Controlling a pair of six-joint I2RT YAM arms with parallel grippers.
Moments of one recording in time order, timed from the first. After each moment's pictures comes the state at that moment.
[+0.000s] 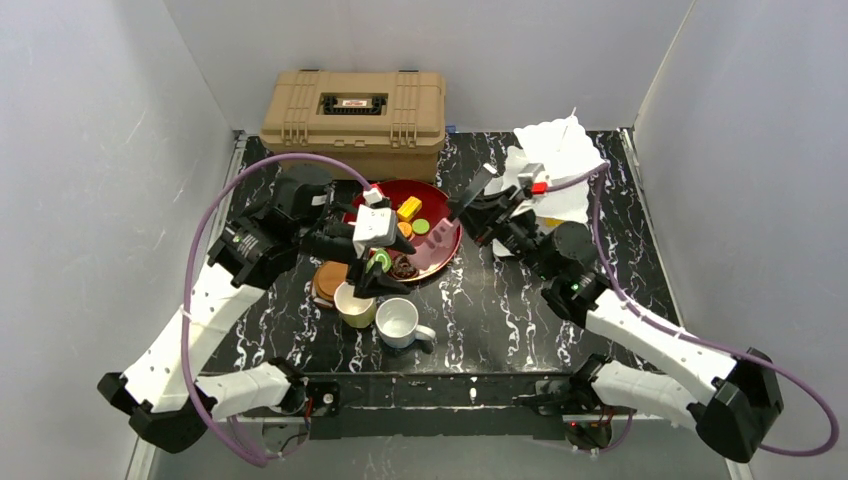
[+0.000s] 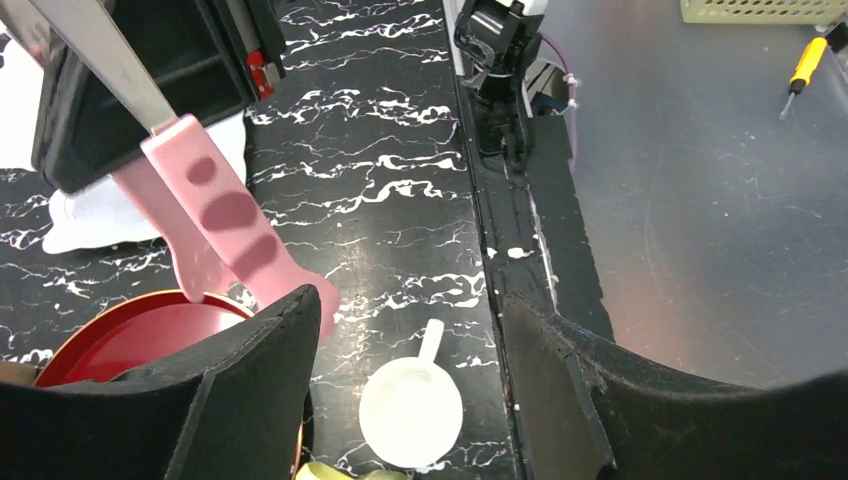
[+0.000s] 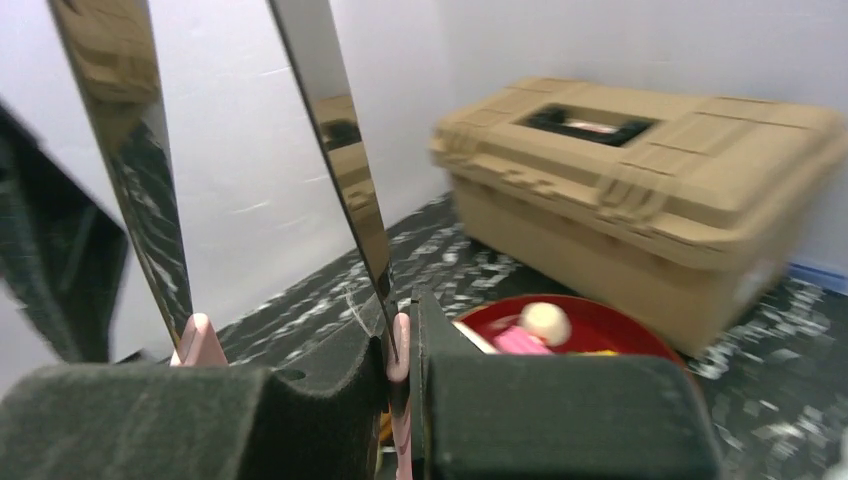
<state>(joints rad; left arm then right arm) -0.65 1.11 1.43 -0.91 0.92 0.54 0.78 0.96 0.68 0.58 -0.06 0.29</state>
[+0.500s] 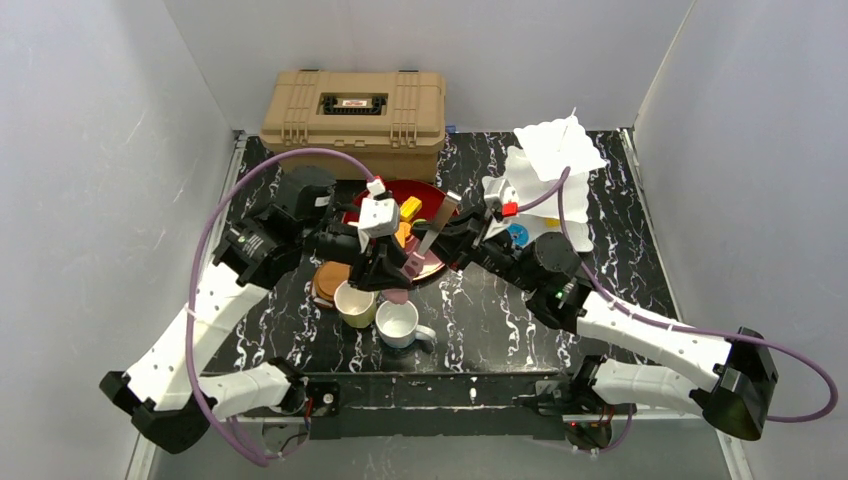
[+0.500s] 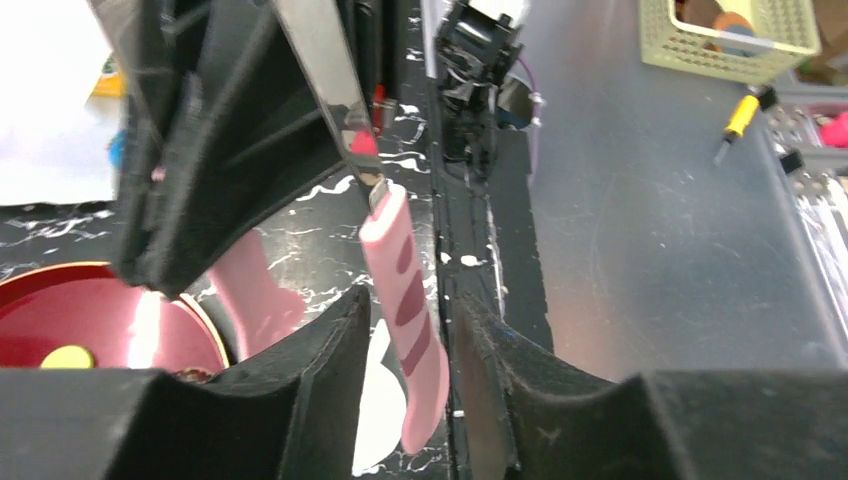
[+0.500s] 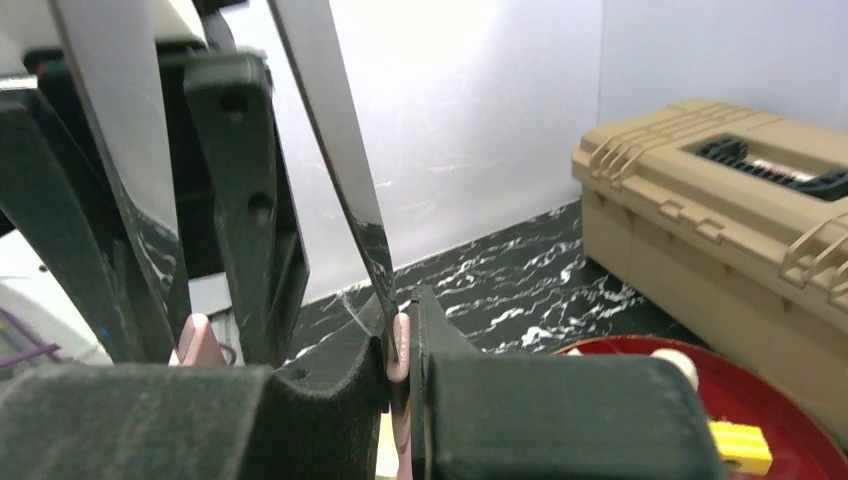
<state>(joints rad) -0.65 1.08 1.38 -0.88 0.90 0.38 1.00 1.04 0.76 0.59 -0.16 0.25</state>
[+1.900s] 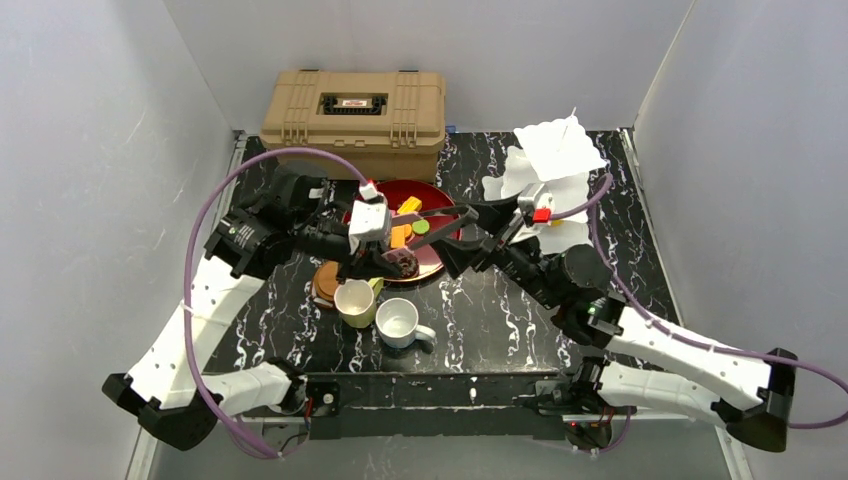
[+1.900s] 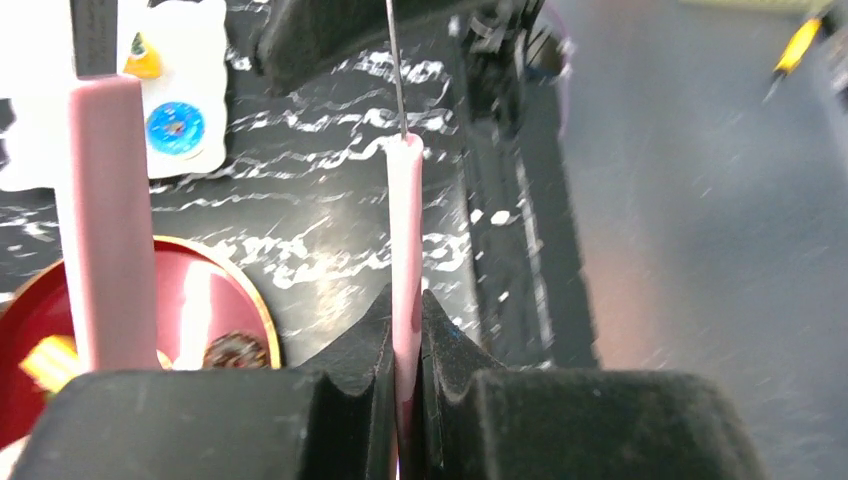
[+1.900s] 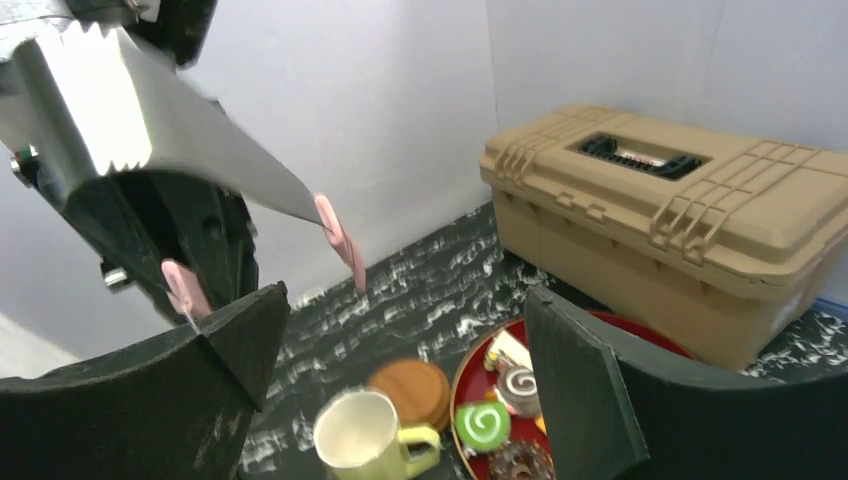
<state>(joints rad) -0.58 1.12 1.47 -1.06 0.97 0.57 1.10 0.89 0.78 0.49 0.16 0.18</state>
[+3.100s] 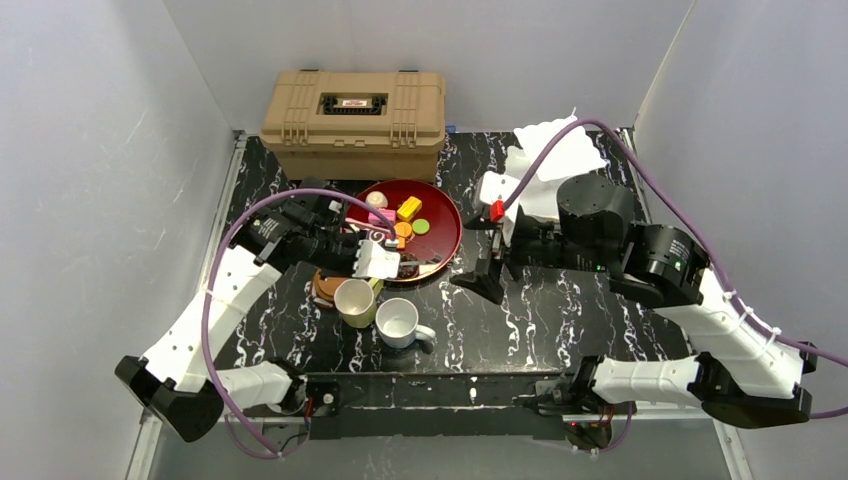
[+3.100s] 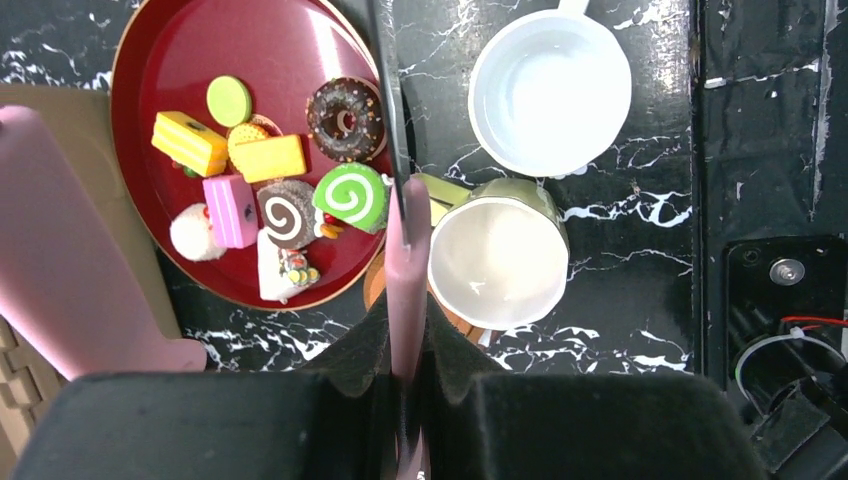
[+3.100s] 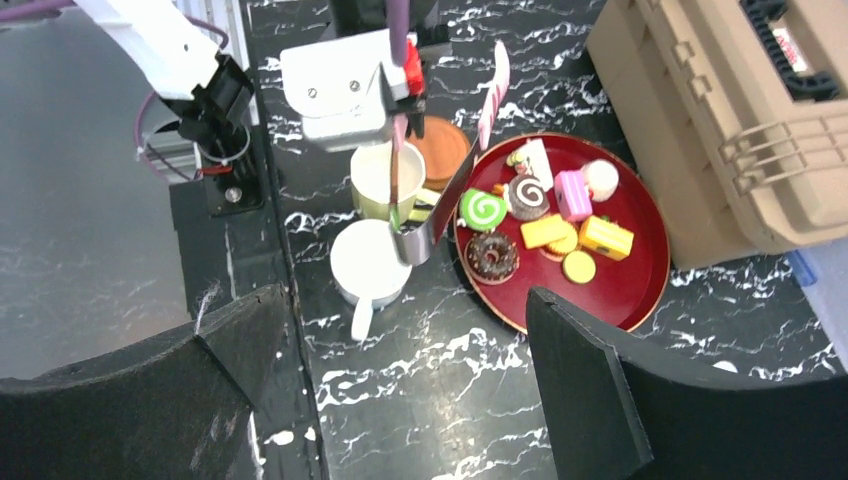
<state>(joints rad) -0.57 1.16 1.37 -1.28 0.42 1.19 1.10 1.10 1.65 -0.87 -0.21 -0.20</state>
